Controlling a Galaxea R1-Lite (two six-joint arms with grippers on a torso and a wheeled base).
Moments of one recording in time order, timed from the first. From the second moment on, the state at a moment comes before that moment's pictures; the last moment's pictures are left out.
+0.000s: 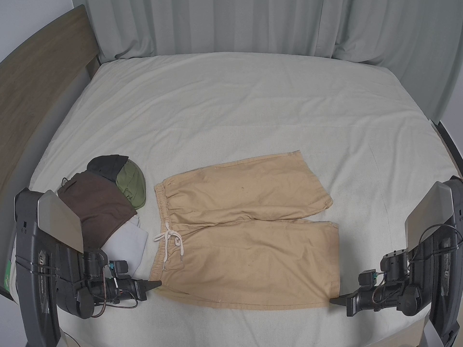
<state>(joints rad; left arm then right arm) -0.04 2.52 -0.23 -1.55 -0.63 -0.18 0.15 2.44 -0.02 -1.53 0.50 0.00</state>
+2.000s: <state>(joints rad) -0.07 2.37 -0.25 -1.55 -0.68 -0.21 0.15 2.27 -0.07 -1.54 0.58 0.01</state>
